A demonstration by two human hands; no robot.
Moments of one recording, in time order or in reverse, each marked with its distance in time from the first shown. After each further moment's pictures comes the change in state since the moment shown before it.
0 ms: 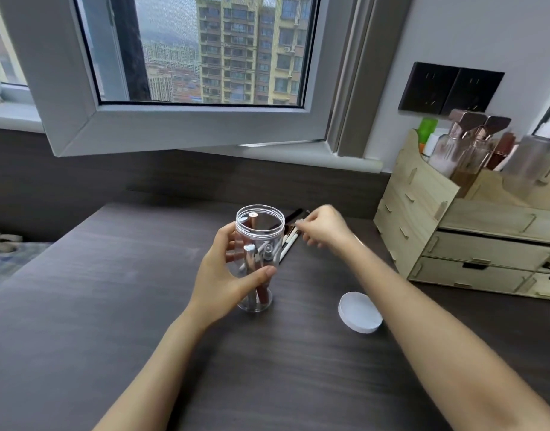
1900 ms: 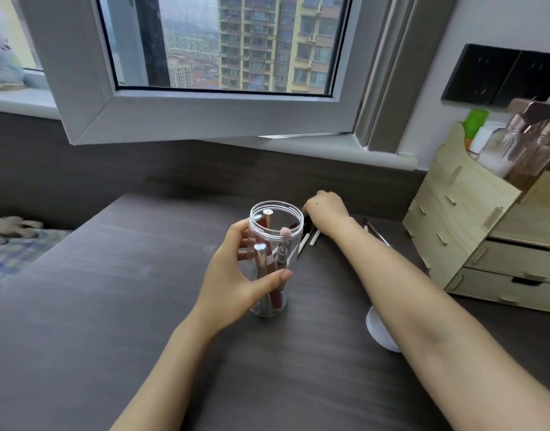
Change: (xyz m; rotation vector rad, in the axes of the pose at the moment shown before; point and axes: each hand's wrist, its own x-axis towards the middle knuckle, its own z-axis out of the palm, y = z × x) left_hand 0.005 -0.005 -0.012 0.048 -0.012 -0.002; right_hand 0.088 -0.007 0.039 -1.053 0.021 -0.575
